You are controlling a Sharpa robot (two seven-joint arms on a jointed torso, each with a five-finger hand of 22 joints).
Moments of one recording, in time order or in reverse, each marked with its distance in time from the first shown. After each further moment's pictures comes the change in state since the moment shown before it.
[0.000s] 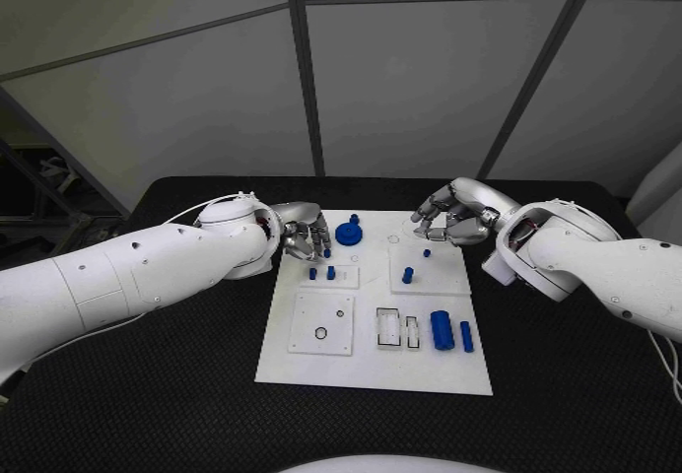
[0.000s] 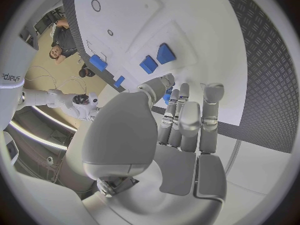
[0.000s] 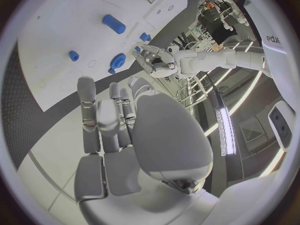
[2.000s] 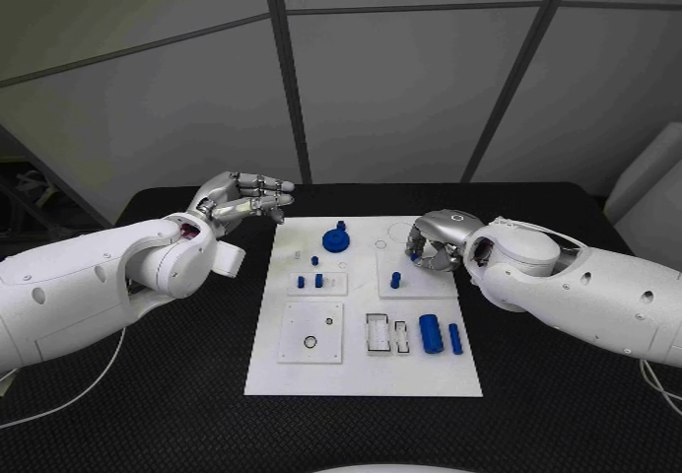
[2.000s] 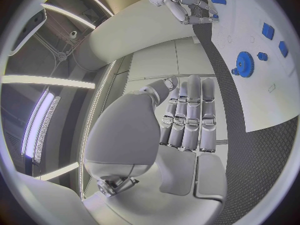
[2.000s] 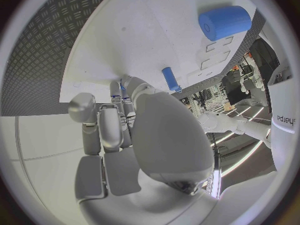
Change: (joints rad) left arm -0.005 -0.222 0.003 0.157 1.197 -0.207 0.446; left_hand 0.023 0.044 -0.026 -0.029 -0.004 0.058 0.014 0.028 0.004 -0.014 0.015 0.053 0.010 -0.296 0.014 -0.469 -0.563 0.047 -0.220 0.012 -0.279 -0.150; right arm -0.054 0.086 -0.011 -0.101 -0.600 0.125 -0.137; right_hand 0.047 -0.018 0.175 -0.087 -0.158 0.115 -0.018 -0.081 0.004 0.136 -0.007 -0.186 -0.197 0.025 0.003 0.156 0.156 -0.032 0.132 -0.014 0.218 0.276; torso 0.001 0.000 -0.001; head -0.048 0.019
